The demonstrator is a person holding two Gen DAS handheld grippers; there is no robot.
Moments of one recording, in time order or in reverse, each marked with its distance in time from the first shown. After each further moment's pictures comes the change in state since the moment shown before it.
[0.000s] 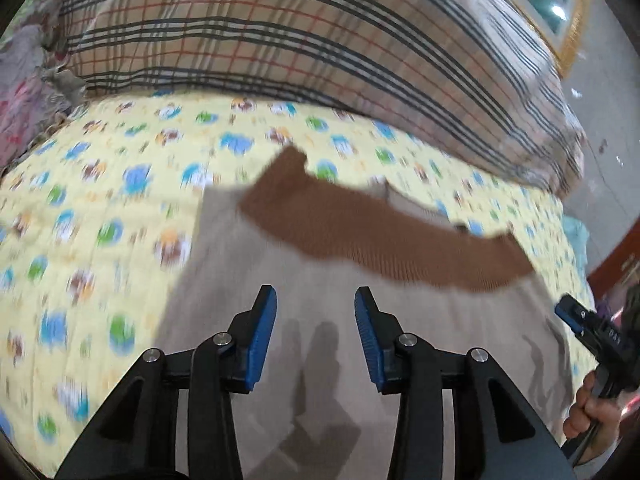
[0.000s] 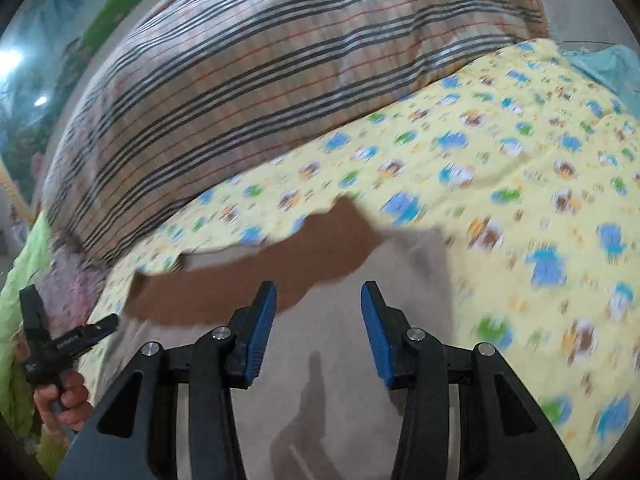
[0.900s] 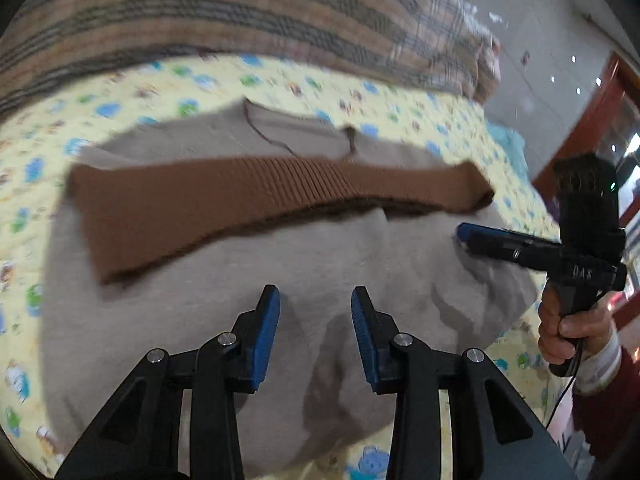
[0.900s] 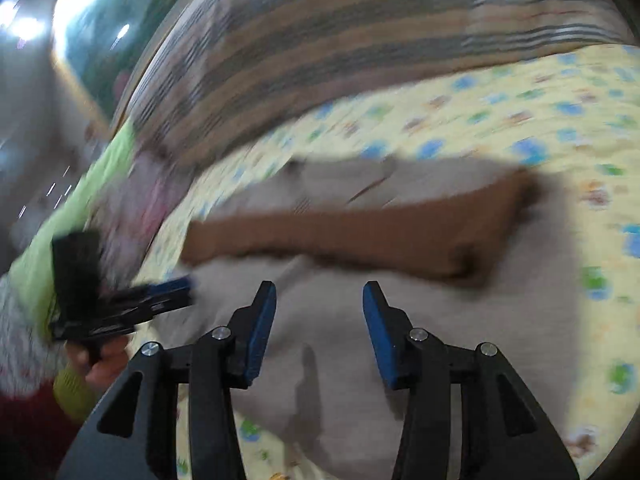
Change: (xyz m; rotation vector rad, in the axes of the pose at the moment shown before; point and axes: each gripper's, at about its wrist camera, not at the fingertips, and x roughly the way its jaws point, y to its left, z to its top) left arm 0.020 -0.062 -0.036 0.263 0.201 -0.223; right arm 0.017 0.049 -0.030 -0.227 0.267 0.288
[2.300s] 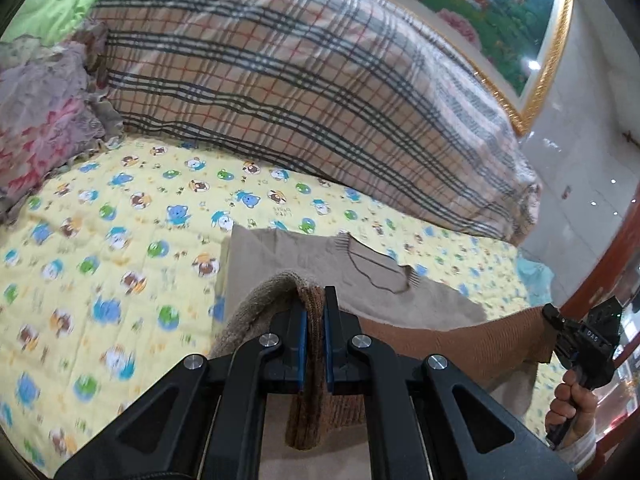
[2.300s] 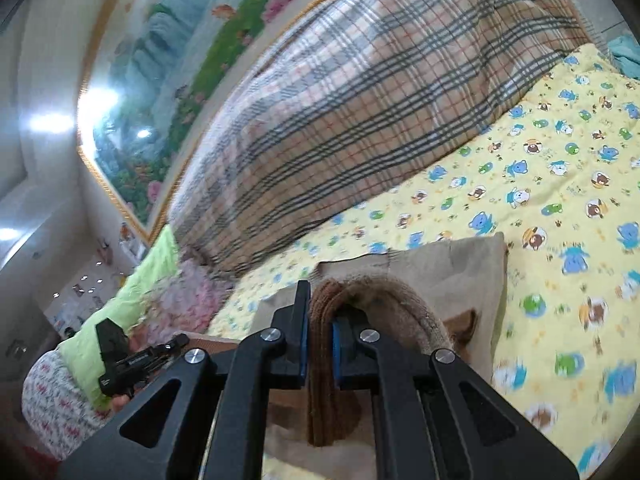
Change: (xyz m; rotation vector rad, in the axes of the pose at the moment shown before) left arm -0.119 0.058 0.003 -0.307 -0.399 0.139; right arm -0.120 -0.029 0.002 0.211 -0.430 0.061
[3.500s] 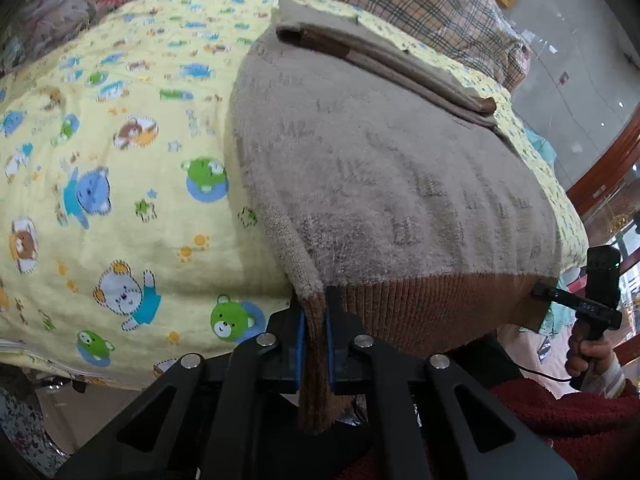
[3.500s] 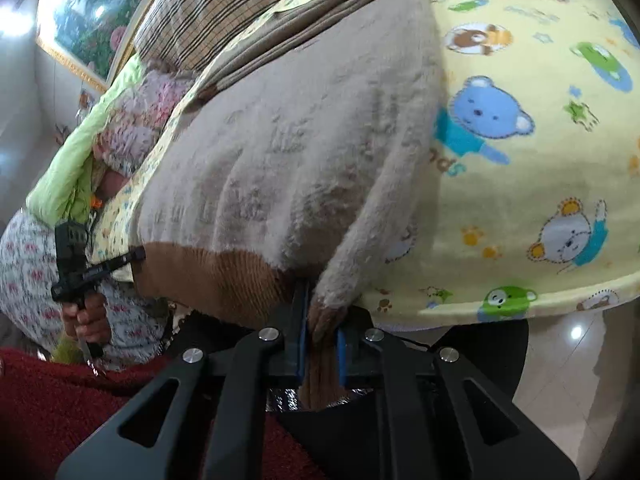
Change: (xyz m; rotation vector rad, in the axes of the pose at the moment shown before) left arm -0.167 0.033 -0.277 0.080 0.372 0.031; right arm -0.137 0.005 -0.280 -0.058 0.529 -0.134
